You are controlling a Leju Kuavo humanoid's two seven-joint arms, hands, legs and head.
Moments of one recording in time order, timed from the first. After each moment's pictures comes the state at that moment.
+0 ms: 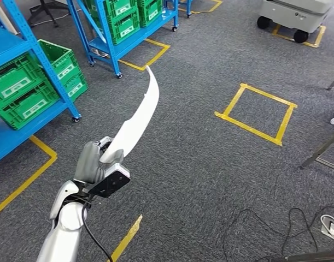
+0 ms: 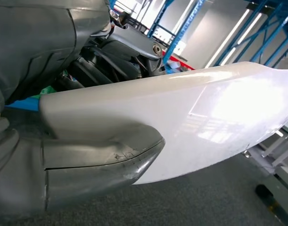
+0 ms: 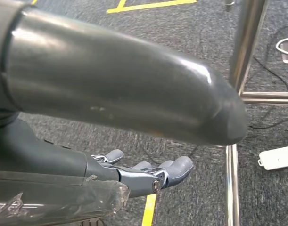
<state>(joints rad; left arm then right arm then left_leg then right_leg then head) -0.12 -0.26 -0.06 -1.52 -0.79 0.01 -0.38 -0.09 0.22 -1.34 -0.33 -0.74 0.02 -0.36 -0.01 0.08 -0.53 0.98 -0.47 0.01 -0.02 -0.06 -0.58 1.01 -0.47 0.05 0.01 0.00</state>
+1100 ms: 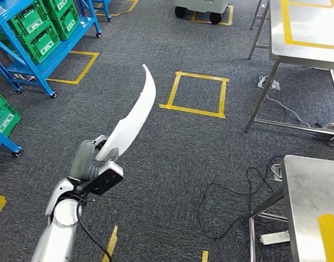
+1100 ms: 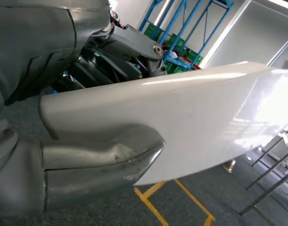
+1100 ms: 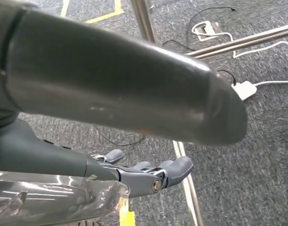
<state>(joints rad) -0.16 -0.23 -0.03 -1.48 -0.76 -0.01 -0.41 -0.09 0.22 -1.33 -0.33 -0.74 0.03 -0.36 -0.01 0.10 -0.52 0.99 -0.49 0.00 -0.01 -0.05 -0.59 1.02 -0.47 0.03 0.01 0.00</state>
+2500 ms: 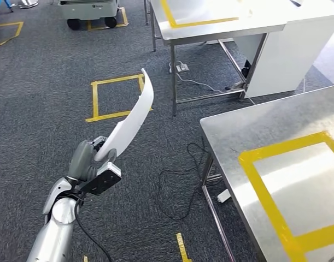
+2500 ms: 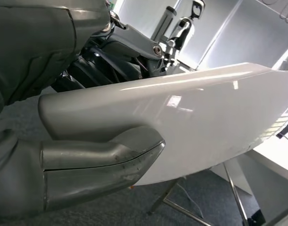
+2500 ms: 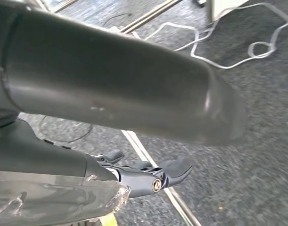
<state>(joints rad) -0.18 -0.20 -0.03 -1.43 -0.76 -0.01 -0.44 -0.09 0.22 -1.32 -0.33 -0.74 0.03 -0.37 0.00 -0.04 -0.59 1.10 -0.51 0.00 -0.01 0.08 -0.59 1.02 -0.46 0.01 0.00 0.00</state>
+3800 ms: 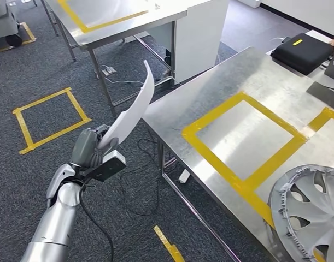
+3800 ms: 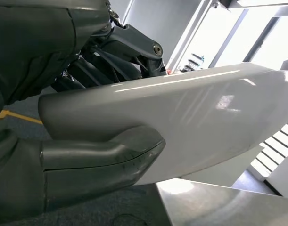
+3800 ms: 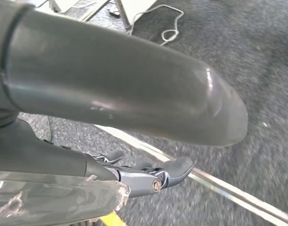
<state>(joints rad) -0.32 -0.20 0.00 -1.28 -0.84 0.06 -0.48 -0.10 0.22 -1.31 -0.33 -0.75 0.03 -0.37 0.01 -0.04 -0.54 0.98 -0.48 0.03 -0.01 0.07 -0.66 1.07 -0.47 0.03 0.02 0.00</state>
